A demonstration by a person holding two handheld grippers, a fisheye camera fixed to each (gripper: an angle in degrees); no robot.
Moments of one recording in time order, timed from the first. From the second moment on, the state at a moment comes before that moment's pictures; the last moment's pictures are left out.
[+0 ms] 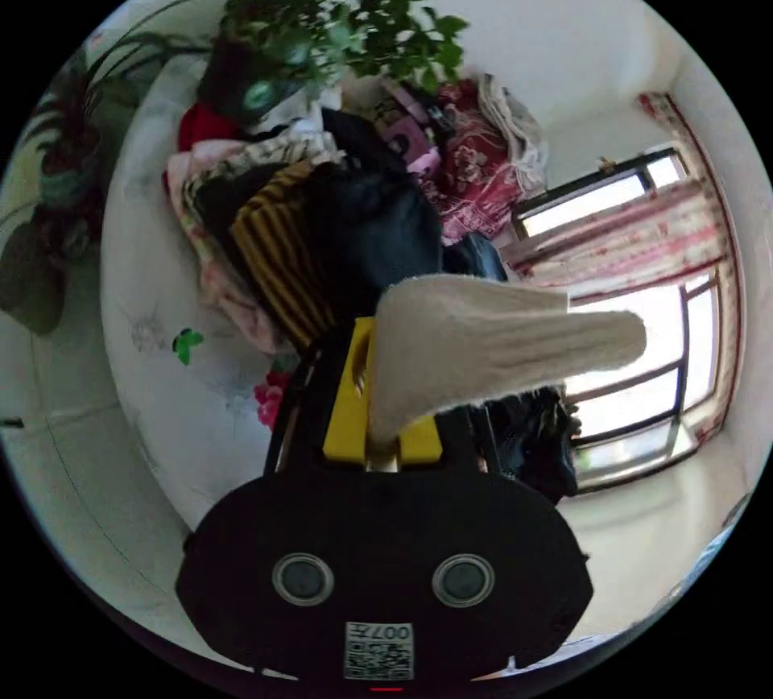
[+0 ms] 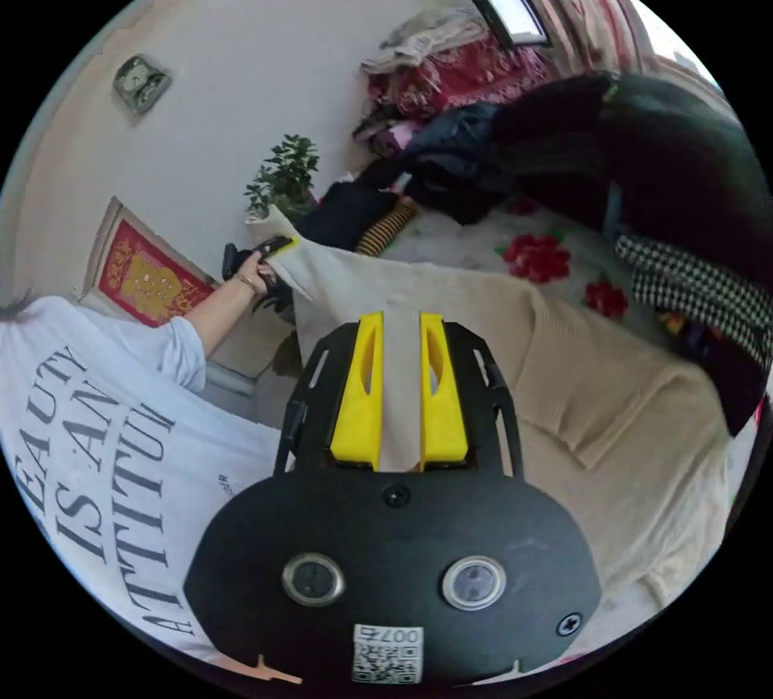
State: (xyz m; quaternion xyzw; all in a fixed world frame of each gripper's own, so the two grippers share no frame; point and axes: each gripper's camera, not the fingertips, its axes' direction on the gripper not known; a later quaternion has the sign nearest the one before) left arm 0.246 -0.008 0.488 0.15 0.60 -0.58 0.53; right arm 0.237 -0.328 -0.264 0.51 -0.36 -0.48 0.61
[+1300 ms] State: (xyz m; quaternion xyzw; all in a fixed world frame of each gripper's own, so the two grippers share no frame) left arm 0.585 -0.133 0.183 0.19 0.59 -0.03 0.78; right arm 0.499 -0.517 -0.115 0.47 -0.51 -0.12 0.71
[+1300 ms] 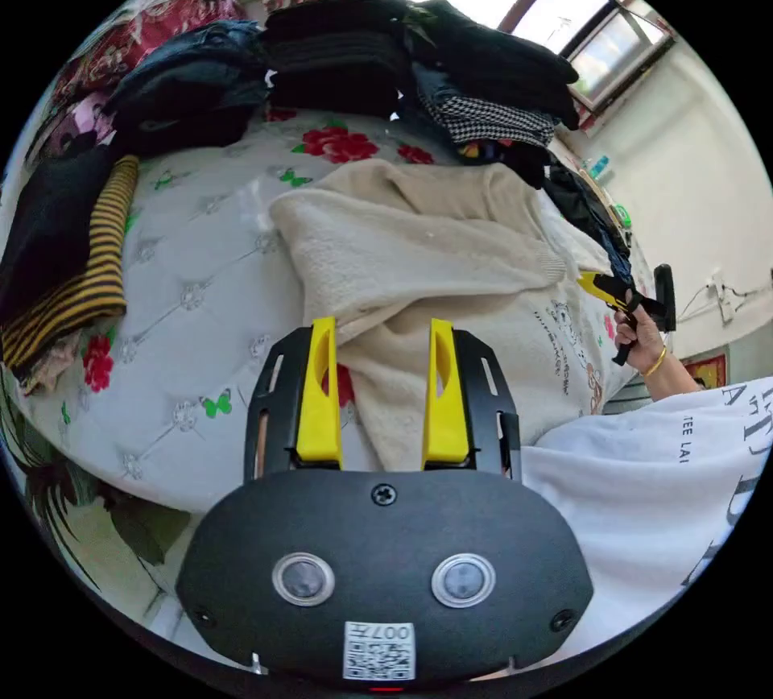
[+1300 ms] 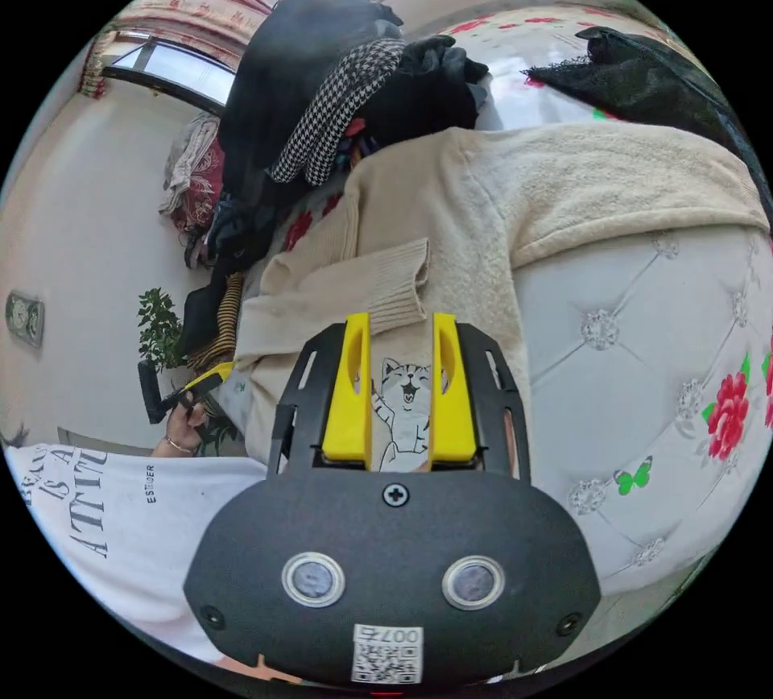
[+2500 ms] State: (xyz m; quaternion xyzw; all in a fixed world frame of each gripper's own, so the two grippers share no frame) left arm 0.645 -0.191 0.224 0.16 0.55 -0.05 0.82; right arm 0.695 -0.420 -0.085 0.44 -0.43 -0.19 0.76
